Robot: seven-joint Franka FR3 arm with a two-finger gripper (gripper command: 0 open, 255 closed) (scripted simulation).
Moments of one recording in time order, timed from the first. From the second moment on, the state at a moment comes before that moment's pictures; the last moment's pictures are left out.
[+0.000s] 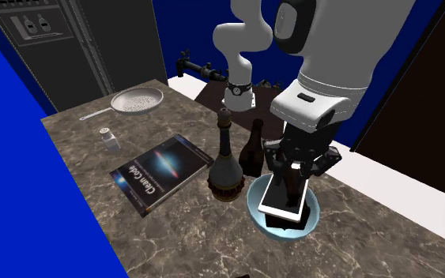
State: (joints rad) arm 0.25 0.37 0.16 -1.69 -0.16 2.11 0.28
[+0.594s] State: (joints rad) arm 0.25 0.37 0.16 -1.69 -0.16 2.11 0.28
